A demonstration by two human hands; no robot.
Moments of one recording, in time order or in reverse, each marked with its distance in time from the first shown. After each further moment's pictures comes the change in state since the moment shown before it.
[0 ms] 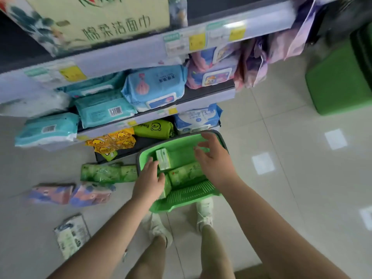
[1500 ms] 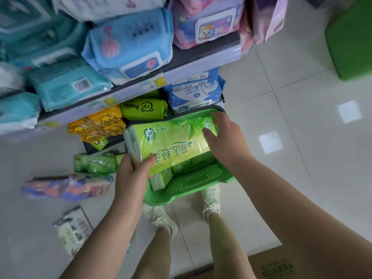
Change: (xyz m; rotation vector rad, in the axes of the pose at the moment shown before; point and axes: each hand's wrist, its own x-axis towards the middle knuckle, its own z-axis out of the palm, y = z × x) left_hand -0.013 0.018 0.013 -0.906 0.187 -0.232; right_hand 0.059 0.087 0.011 -0.281 0.048 0.013
